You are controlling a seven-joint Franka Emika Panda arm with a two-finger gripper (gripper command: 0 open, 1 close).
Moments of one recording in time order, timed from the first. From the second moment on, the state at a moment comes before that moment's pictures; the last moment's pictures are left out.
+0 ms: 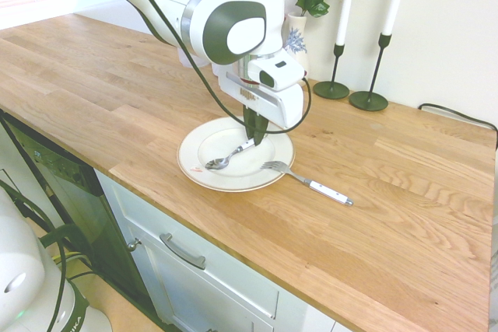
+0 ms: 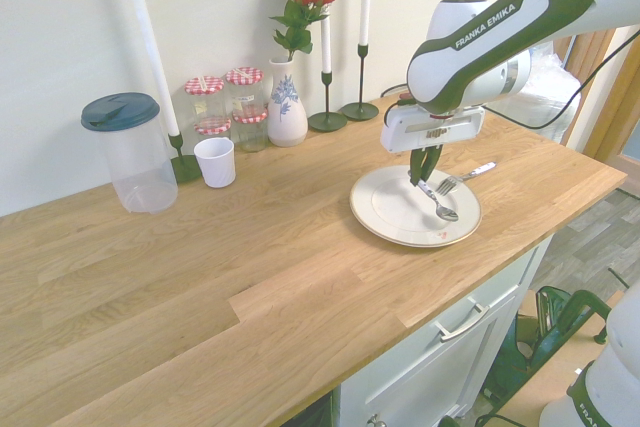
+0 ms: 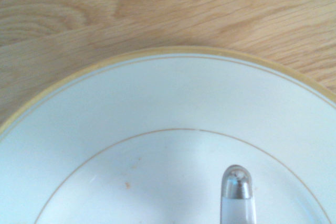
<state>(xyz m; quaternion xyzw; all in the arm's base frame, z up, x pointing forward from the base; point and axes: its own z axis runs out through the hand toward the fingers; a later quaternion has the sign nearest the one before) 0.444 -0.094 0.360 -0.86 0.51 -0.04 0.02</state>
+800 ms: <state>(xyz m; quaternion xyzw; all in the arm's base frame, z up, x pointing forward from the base) 0.446 -0.093 0.352 -0.86 0.51 -0.03 0.02</state>
